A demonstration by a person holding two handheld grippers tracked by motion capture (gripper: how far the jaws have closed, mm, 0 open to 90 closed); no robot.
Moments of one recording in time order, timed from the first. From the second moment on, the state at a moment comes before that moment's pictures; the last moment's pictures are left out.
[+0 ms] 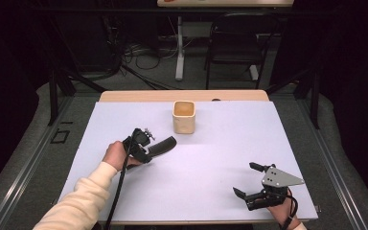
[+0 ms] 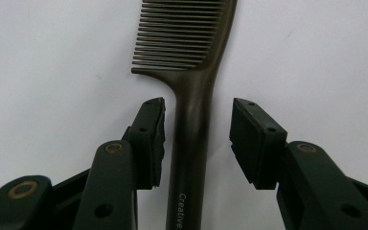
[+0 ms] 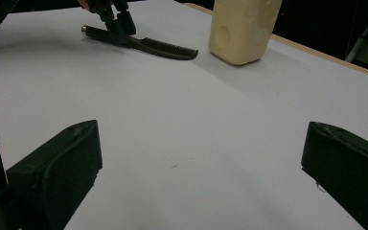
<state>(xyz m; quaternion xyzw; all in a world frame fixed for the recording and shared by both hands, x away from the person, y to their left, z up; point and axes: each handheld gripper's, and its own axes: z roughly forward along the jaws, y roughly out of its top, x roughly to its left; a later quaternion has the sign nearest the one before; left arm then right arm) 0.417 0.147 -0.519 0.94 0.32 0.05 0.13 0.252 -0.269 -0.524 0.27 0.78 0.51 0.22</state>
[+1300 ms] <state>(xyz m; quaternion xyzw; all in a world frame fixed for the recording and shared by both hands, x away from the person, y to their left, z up) 0.428 0.142 -0.525 0.95 0.29 0.02 0.10 0.252 -0.269 -0.524 0.27 0.78 0.51 0.22</state>
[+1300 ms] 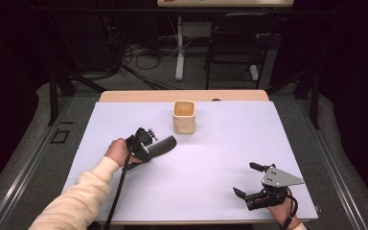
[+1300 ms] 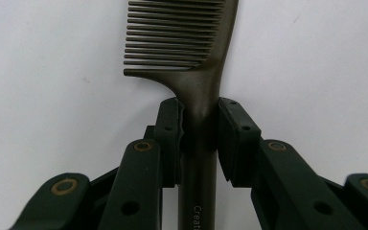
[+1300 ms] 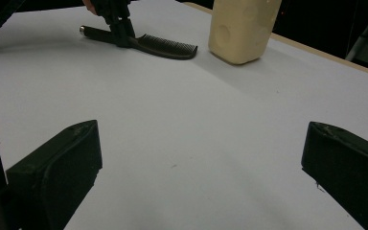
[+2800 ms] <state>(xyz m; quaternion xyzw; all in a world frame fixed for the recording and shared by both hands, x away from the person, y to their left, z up) 0.396 0.169 -0.495 0.91 0.31 0.04 0.26 0.253 -0.269 -0.524 0.28 0.78 0.51 0.22</state>
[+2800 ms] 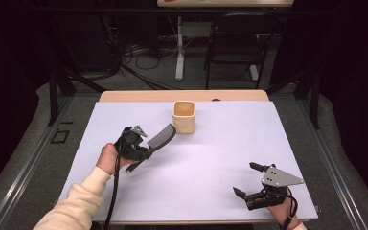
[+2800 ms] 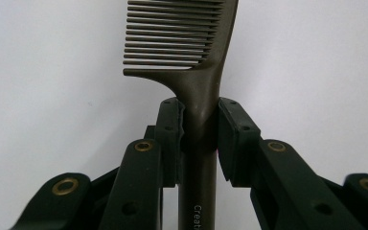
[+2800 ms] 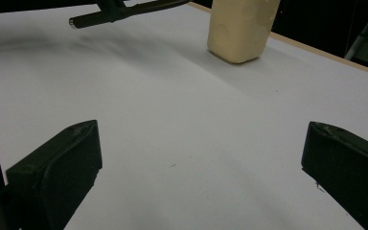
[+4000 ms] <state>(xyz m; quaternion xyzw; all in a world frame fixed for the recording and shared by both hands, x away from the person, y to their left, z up) 0.383 0.175 -0.493 0.86 0.33 0.09 0.37 0.253 -0.270 -0.524 0.28 0.78 0.51 0.23</state>
